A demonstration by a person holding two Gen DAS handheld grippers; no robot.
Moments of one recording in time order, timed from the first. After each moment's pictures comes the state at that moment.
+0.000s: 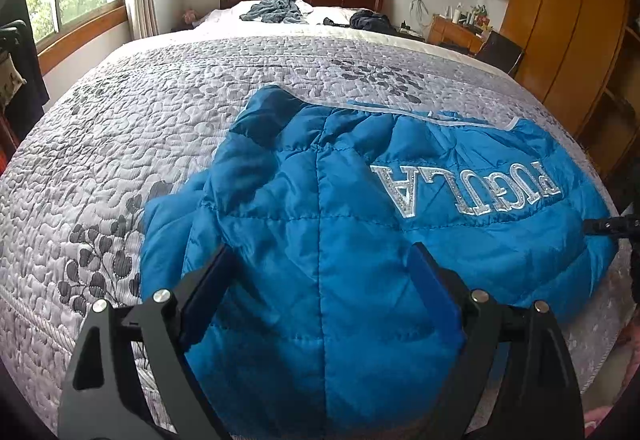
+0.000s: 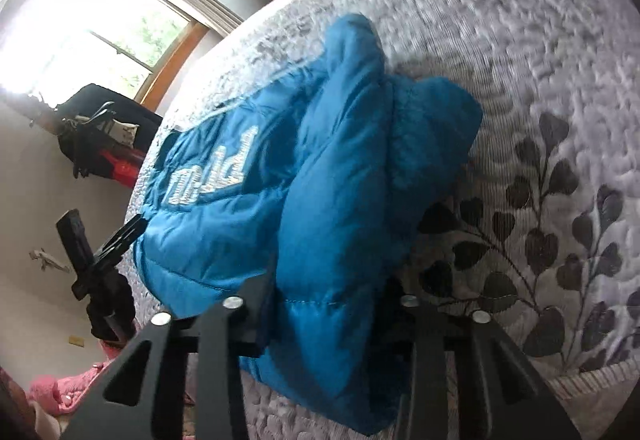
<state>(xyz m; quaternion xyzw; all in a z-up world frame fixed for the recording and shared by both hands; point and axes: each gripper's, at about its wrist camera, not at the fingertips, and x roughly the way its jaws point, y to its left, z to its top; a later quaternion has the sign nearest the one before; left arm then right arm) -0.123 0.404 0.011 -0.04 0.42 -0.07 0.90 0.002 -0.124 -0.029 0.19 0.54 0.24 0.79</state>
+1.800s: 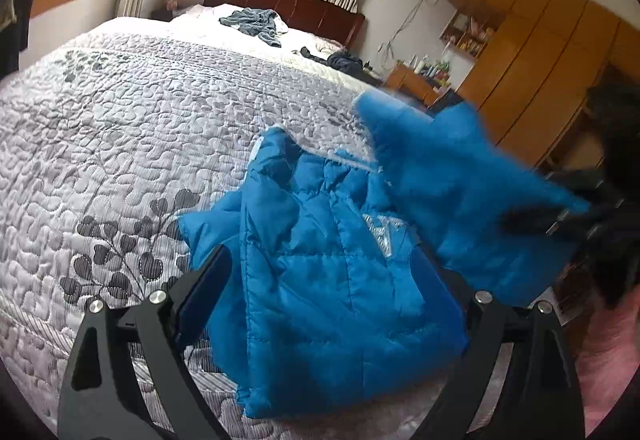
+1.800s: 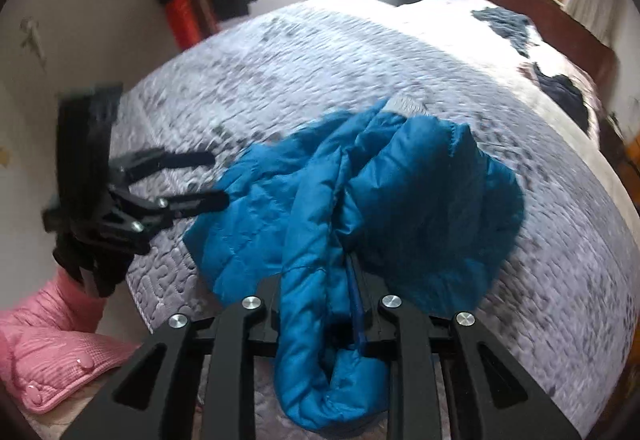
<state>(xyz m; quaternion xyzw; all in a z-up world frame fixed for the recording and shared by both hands) -0.145 0.505 0.045 -0.20 0.37 -0.16 0.89 -0.005 0.194 0.085 -0.20 0.49 0.35 0.77</state>
